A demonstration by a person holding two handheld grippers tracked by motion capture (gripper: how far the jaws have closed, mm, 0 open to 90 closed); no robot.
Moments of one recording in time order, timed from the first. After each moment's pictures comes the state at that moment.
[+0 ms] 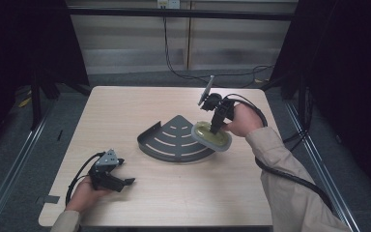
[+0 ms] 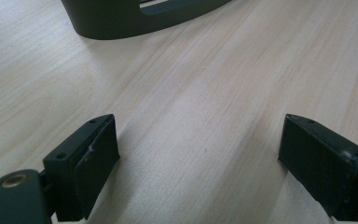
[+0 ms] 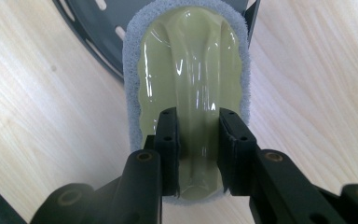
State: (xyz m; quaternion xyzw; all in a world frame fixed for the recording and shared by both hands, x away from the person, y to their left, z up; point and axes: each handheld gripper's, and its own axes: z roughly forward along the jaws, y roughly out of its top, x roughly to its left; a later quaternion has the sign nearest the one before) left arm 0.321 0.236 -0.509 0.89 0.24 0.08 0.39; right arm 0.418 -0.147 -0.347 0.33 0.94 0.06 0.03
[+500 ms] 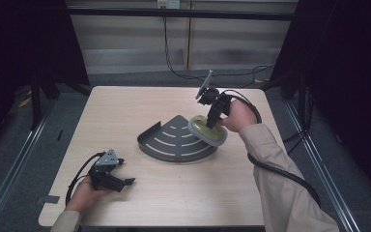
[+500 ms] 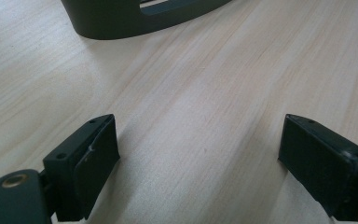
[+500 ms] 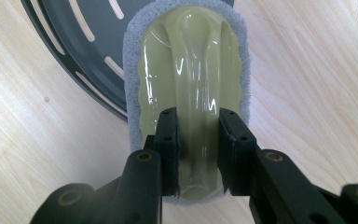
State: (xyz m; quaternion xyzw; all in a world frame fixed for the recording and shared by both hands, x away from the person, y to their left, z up) left arm 0.320 0.236 -0.509 0.89 0.24 0.09 0.38; right arm 0.435 -0.142 -0.346 0.36 0.93 0.08 0.04
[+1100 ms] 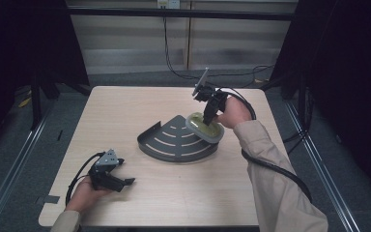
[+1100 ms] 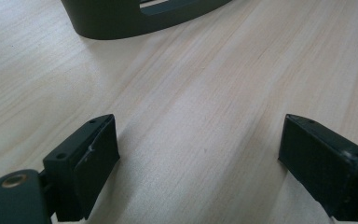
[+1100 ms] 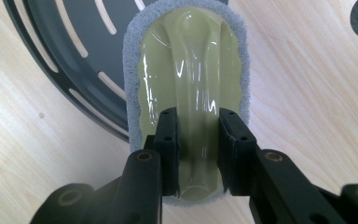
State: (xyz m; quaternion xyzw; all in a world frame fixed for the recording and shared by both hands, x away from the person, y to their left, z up) left arm 0.321 0.236 -0.509 0.89 0.24 0.08 0.39; right arm 0.448 -0.133 -0.348 0.36 0.93 0.07 0.05
